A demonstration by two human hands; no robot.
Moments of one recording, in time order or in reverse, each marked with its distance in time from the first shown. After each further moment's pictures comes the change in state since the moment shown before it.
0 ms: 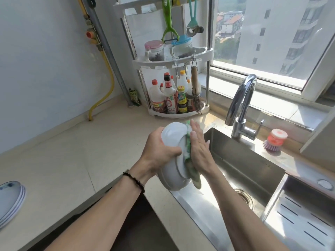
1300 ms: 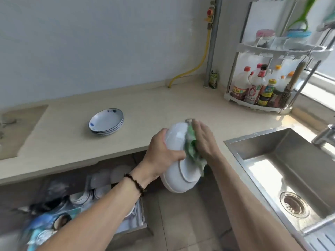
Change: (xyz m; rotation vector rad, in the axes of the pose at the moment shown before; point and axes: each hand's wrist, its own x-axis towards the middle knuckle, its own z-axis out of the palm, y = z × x) left_hand -0.243 -0.100 -0.206 -0.145 0.323 -0.035; right_hand -0.141 -0.123 0.222 -0.029 -0.283 -0.132
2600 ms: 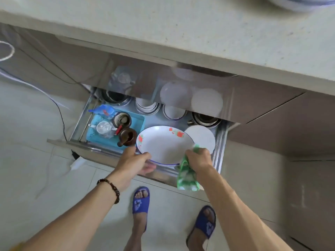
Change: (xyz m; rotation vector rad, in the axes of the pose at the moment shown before) left_hand -0.095 -0.488 -0.335 -0.318 0.591 -1.043; right_hand -0.087 0.211 0.558 -0.182 -0.560 0.894
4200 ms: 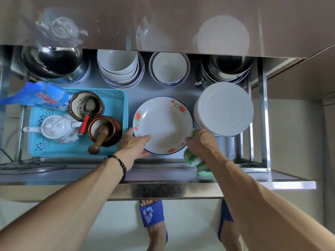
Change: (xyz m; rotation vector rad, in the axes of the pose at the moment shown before) left_hand 0.284 -0.107 0.006 0.253 -0.092 -0.100; right_hand 0.190 0.088 0.116 -0.590 0.146 0.005
